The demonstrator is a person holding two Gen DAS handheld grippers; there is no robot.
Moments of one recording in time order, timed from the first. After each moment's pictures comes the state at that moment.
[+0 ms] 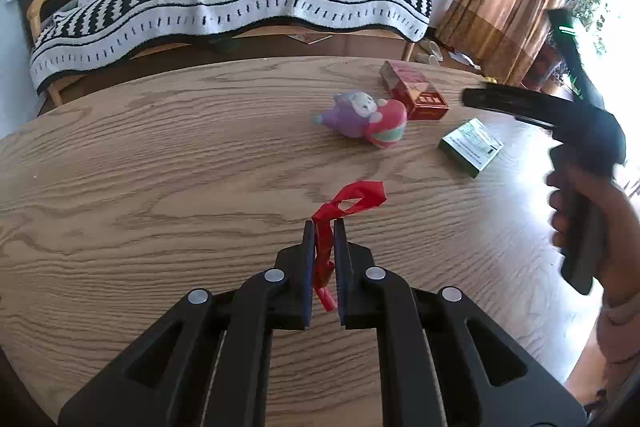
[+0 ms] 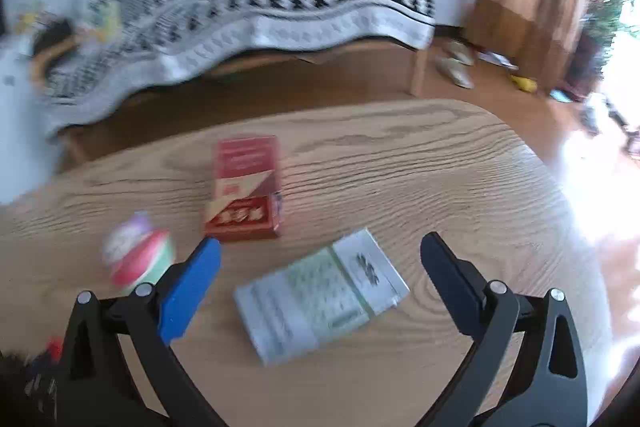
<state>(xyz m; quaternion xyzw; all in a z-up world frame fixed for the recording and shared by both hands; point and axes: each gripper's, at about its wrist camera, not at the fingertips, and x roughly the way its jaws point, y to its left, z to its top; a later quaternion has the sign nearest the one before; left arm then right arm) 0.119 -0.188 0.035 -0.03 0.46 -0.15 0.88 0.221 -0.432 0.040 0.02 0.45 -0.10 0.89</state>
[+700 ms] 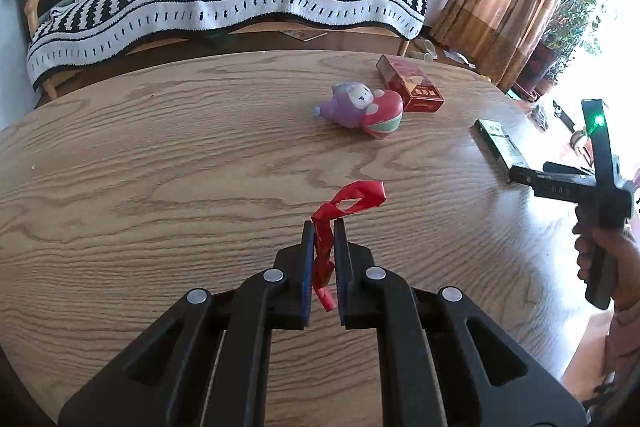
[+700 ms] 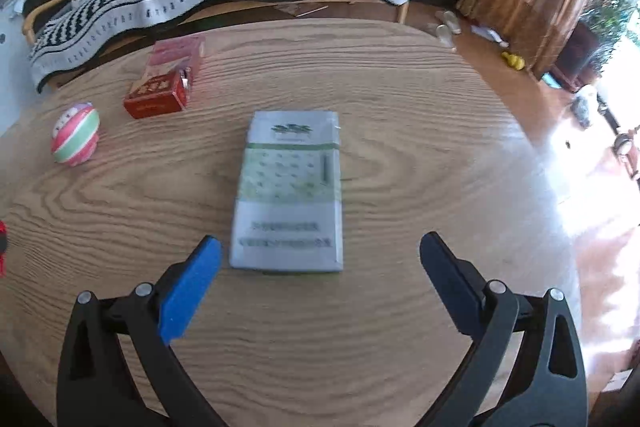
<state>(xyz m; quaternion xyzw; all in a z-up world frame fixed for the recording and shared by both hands) 0.111 -0.186 0.032 -0.03 0.46 -0.16 0.87 0.144 -0.505 0.012 0.00 0.51 -0.06 0.86</state>
